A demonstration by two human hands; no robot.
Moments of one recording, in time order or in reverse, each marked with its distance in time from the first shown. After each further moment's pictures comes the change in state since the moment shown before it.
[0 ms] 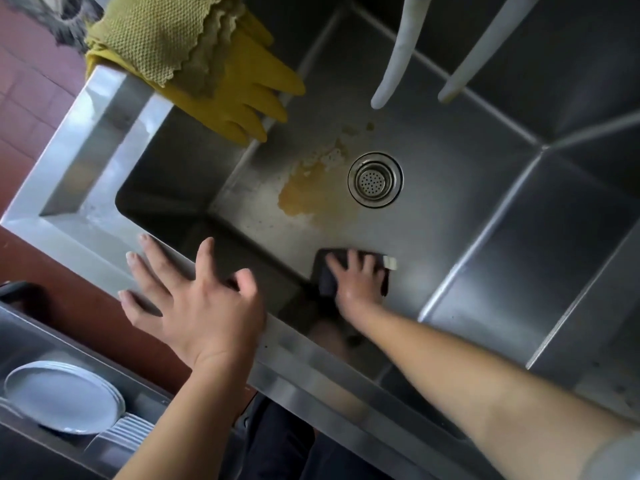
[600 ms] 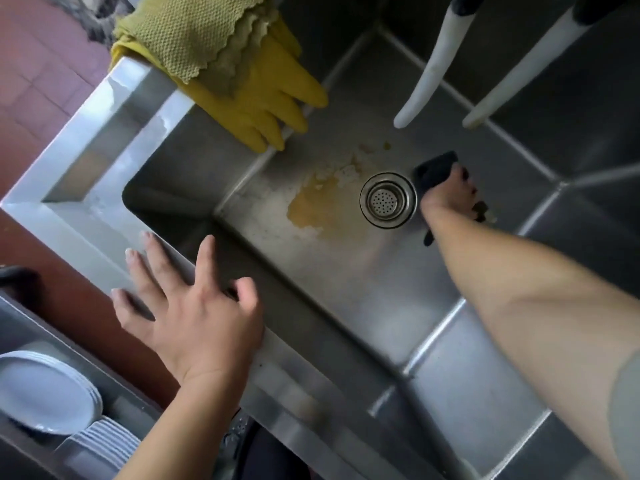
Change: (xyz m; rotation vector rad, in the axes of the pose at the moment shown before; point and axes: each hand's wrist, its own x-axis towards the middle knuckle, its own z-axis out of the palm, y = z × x) left_hand 0.000 0.002 0.000 0.006 0.007 -0.021; right_hand 0.155 0.106 -0.139 0.457 0.368 0.630
